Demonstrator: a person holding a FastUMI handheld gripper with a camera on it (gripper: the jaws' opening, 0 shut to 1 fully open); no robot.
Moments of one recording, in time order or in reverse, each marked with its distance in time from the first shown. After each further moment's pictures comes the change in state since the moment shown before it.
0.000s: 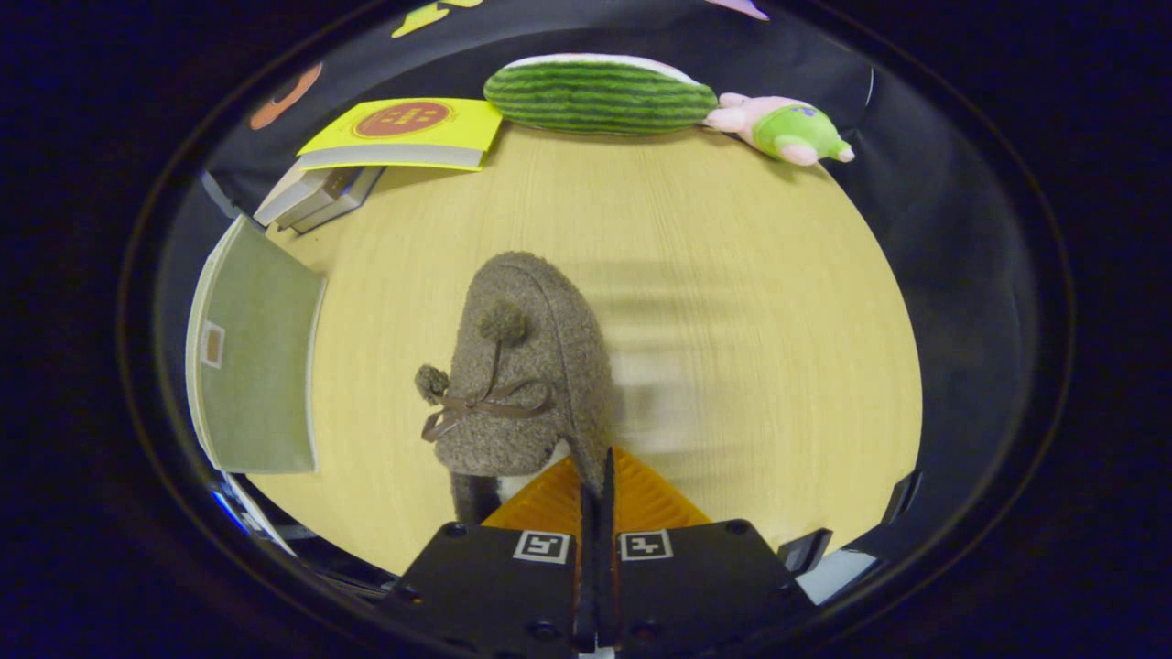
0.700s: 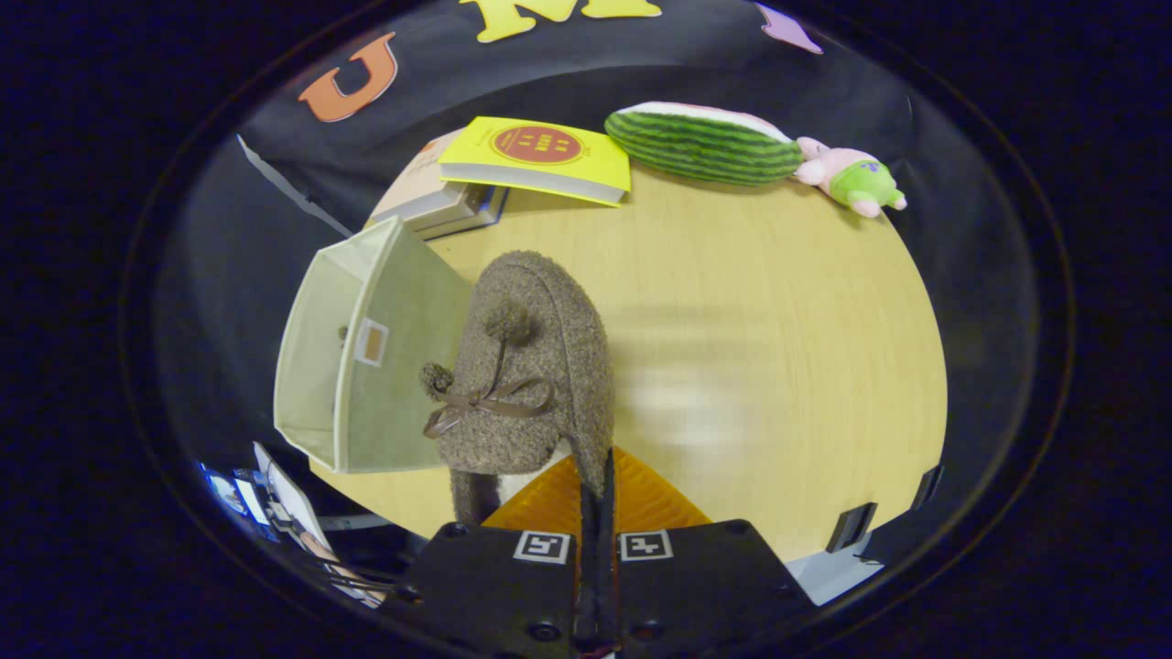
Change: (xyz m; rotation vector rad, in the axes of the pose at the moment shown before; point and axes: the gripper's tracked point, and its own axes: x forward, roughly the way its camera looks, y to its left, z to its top) arm -0.089 0.130 0.006 -0.066 -0.049 0.182
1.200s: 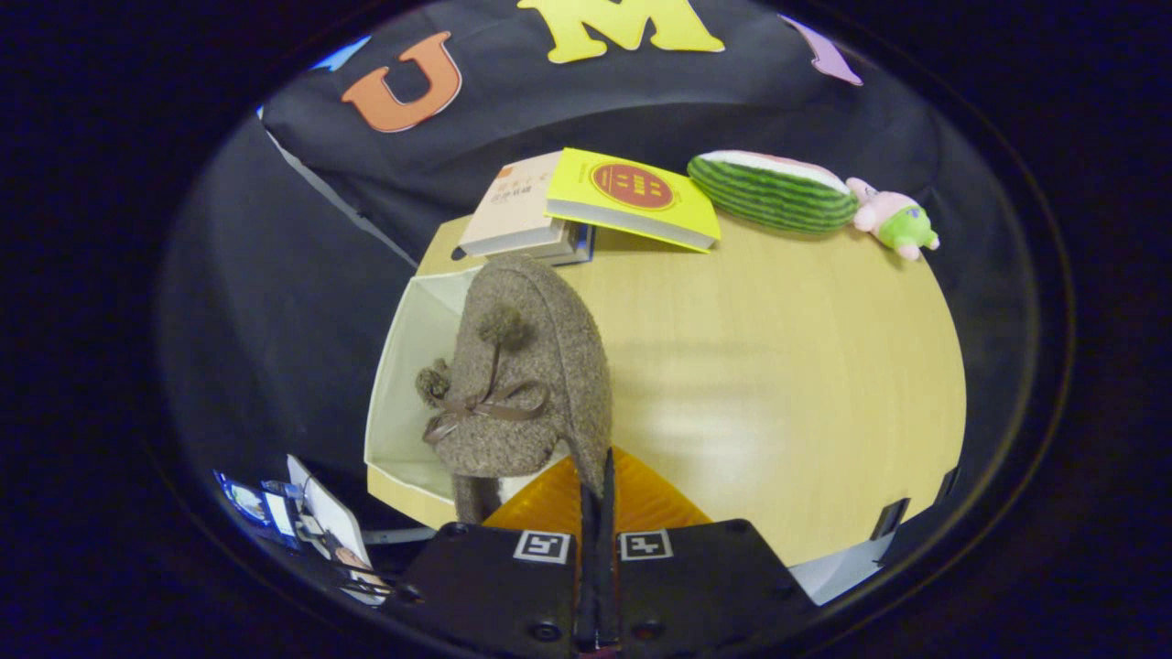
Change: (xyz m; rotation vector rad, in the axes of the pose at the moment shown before) arm -0.034 0.114 0.035 -0.005 -0.106 0.068
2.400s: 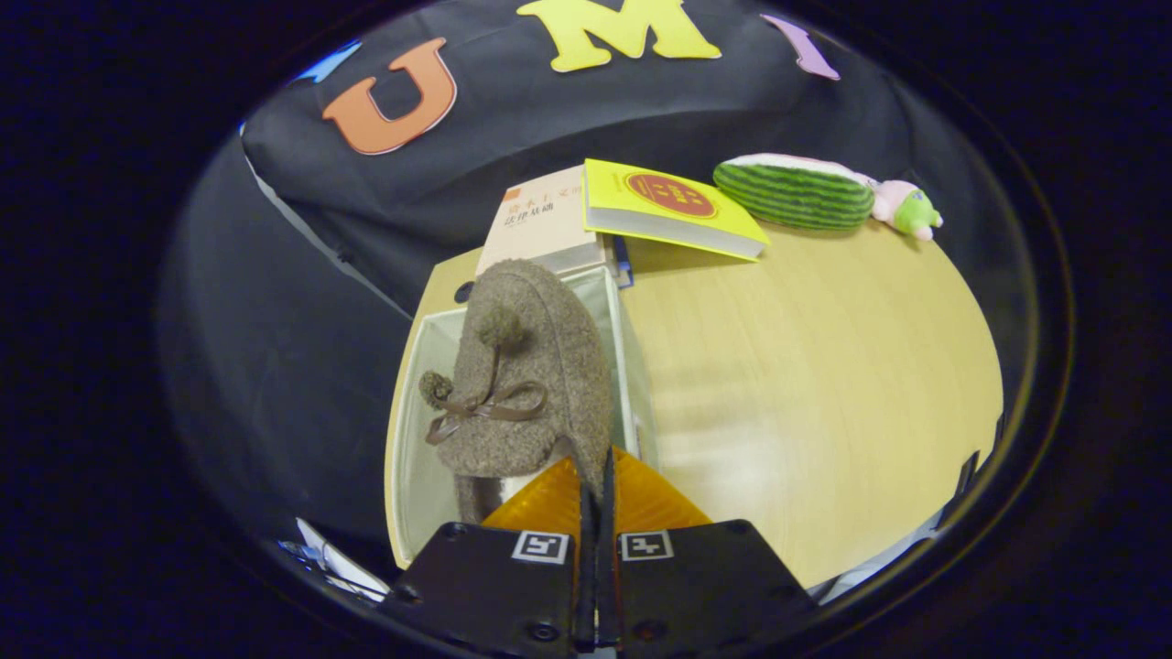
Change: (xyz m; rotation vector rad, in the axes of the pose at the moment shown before) arm 0.091 0.090 0.005 0.134 -0.124 -0.011
